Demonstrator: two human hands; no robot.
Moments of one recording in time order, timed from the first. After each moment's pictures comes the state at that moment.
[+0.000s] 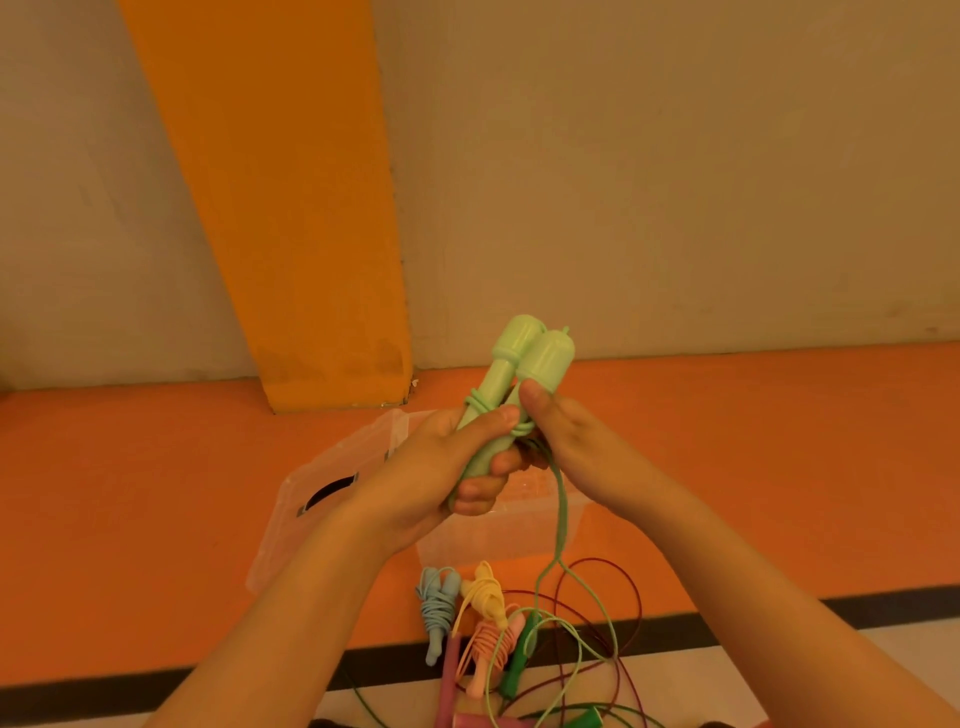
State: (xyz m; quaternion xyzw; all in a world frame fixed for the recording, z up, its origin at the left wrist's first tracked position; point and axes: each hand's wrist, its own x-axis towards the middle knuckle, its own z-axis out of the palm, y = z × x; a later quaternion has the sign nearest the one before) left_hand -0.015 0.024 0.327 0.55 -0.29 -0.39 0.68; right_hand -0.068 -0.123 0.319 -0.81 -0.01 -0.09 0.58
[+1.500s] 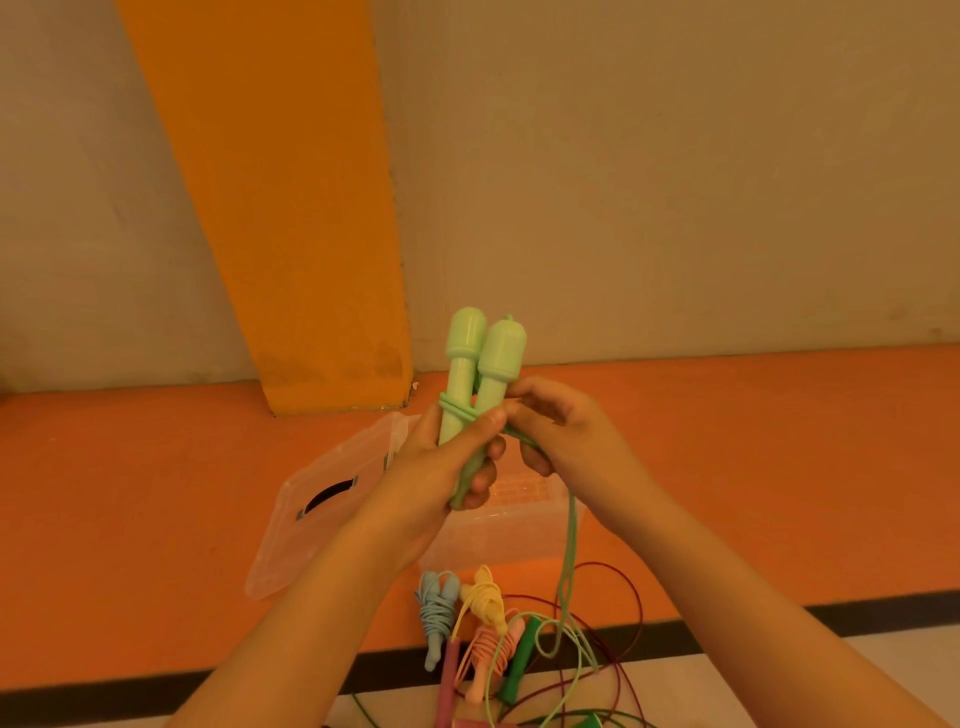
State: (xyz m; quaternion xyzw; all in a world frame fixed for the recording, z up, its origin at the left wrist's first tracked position) left_hand -0.014 0.015 0.312 0.55 -0.22 -0.28 0.75; right_hand -0.066 -0.119 0.318 -0.74 0.01 -0.17 0.65
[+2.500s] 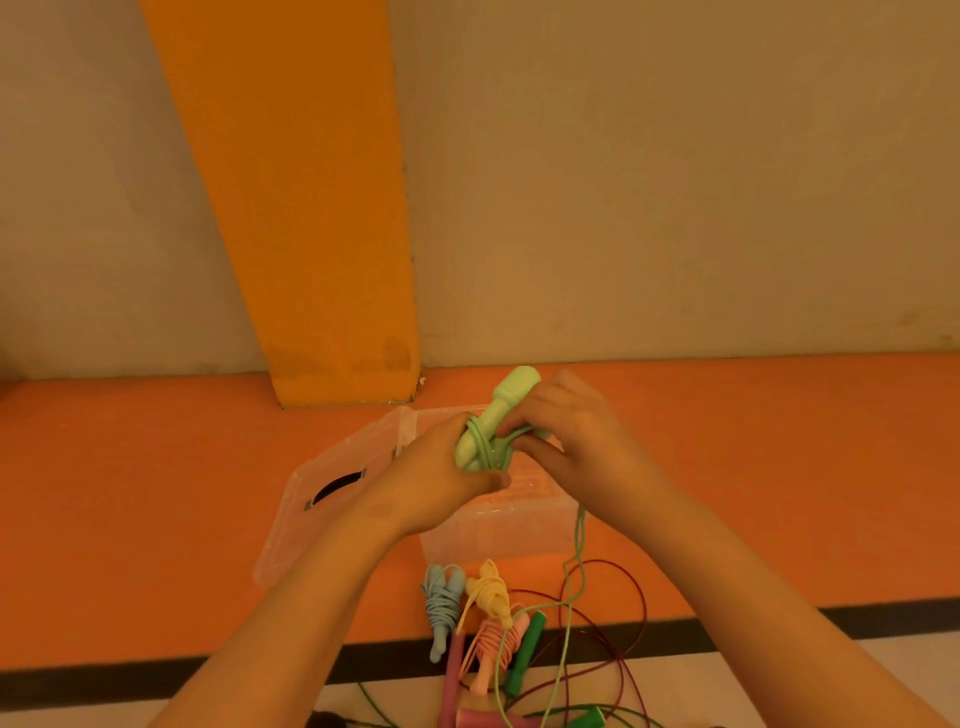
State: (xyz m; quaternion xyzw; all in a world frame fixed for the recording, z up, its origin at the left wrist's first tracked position) left_hand 0.008 0.031 0.302 0.80 -0.35 -0.15 0.45; right_hand -0.057 -0.135 0.302 -0.92 -0.16 -0.31 0.19
